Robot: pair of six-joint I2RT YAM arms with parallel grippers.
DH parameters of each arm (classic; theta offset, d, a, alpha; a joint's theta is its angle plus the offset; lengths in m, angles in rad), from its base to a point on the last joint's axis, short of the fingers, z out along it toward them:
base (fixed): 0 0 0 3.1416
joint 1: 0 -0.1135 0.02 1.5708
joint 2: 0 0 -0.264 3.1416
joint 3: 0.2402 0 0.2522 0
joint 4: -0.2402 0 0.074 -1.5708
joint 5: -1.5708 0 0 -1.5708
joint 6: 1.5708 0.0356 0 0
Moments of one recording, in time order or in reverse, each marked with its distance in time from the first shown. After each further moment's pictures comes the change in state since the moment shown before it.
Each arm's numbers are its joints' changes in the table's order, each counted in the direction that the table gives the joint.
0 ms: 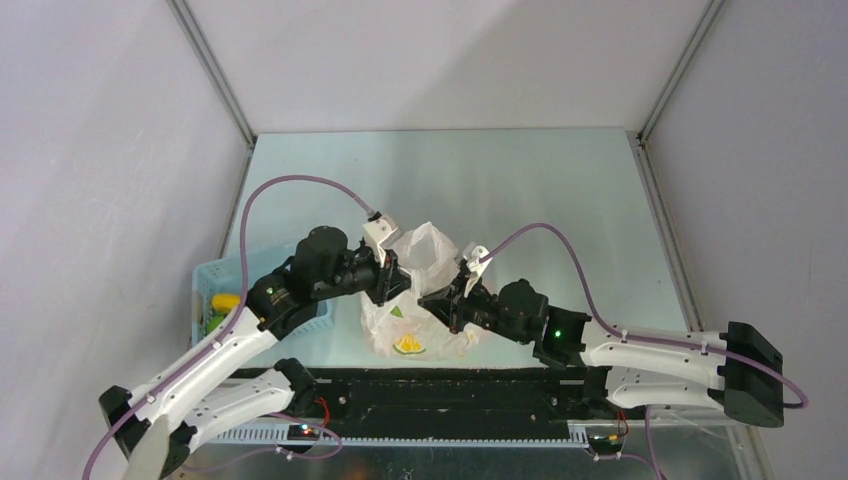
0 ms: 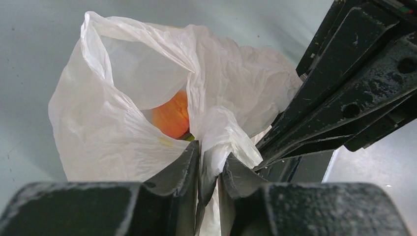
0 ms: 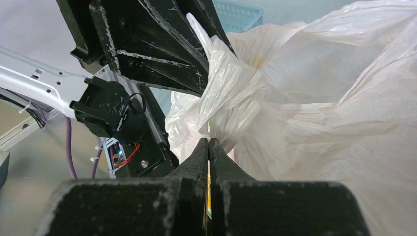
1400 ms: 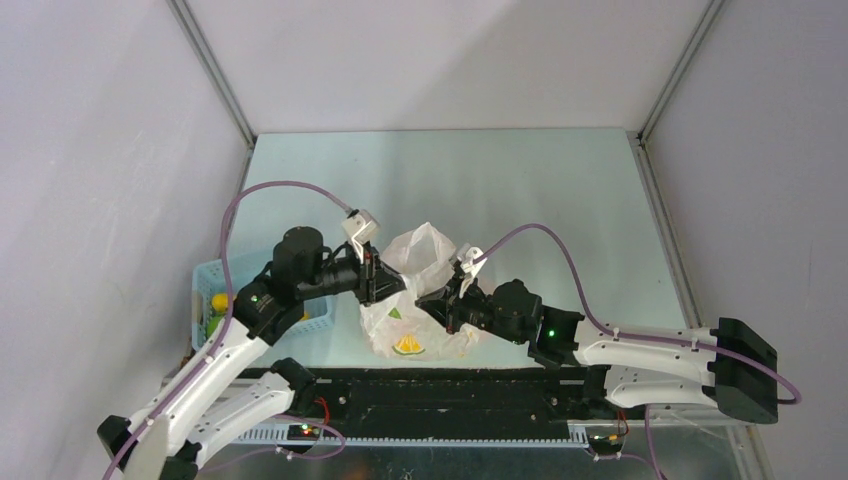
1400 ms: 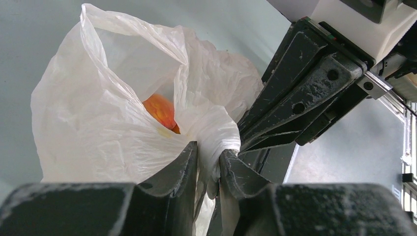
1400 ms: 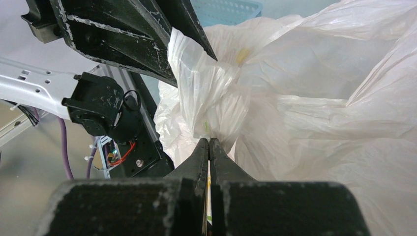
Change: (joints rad) left arm -0.150 -0.090 -0.051 0.028 -0.219 -0.130; right arm 0.000 0.043 -0.002 0.029 0.000 -0.009
